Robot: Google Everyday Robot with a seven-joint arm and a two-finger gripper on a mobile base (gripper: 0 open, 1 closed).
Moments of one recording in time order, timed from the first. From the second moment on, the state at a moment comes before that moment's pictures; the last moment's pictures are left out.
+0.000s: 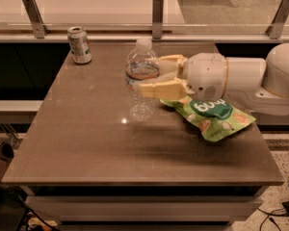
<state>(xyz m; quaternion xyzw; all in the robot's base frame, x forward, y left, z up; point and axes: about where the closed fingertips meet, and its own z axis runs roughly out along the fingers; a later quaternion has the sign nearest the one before) 0.489 -0.006 0.971 -0.49 0.55 0.40 0.55</state>
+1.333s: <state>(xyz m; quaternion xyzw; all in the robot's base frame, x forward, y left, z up) 0.636 -0.021 1.013 -0.42 0.64 0.35 0.54</state>
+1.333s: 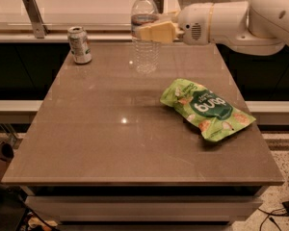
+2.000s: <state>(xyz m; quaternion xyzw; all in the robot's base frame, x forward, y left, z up) 0.697 0.013 1.005 -0.43 0.61 0.36 0.56</state>
